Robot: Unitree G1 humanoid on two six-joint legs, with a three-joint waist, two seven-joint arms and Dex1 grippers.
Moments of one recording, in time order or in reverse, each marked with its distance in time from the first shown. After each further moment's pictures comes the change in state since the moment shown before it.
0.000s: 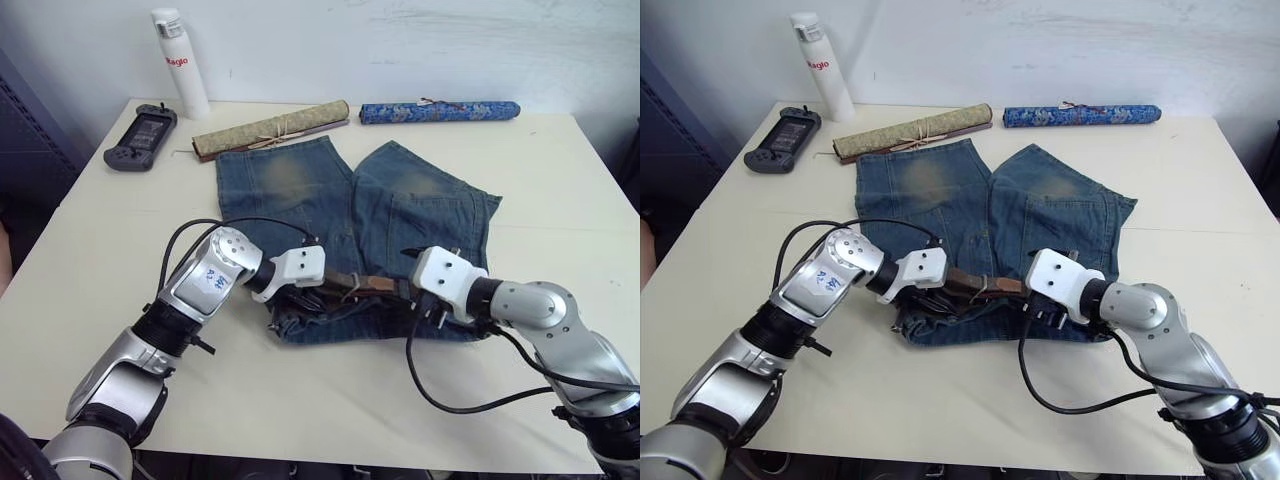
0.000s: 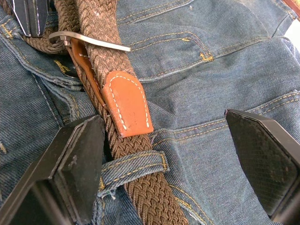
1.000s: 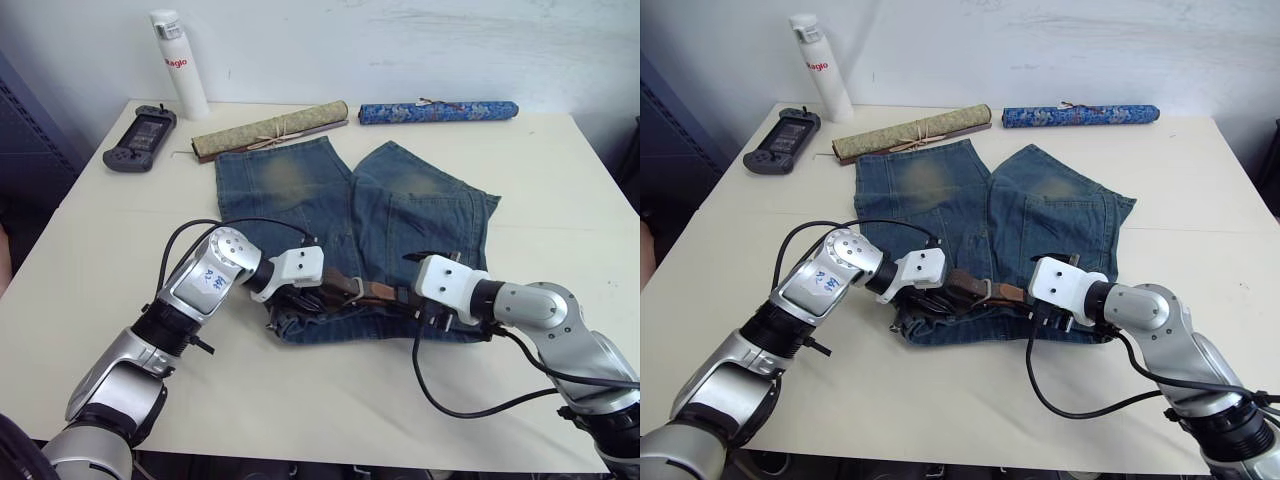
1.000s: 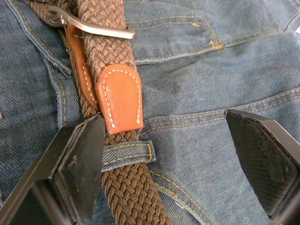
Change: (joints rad) left arm -0.001 0.002 0.002 0.031 0.000 -0.031 -0.001; right arm 0.007 -0.029 0.016 0.056 -0.065 -0.111 0.043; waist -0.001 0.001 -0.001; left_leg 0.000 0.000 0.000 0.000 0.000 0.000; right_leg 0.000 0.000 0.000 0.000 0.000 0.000
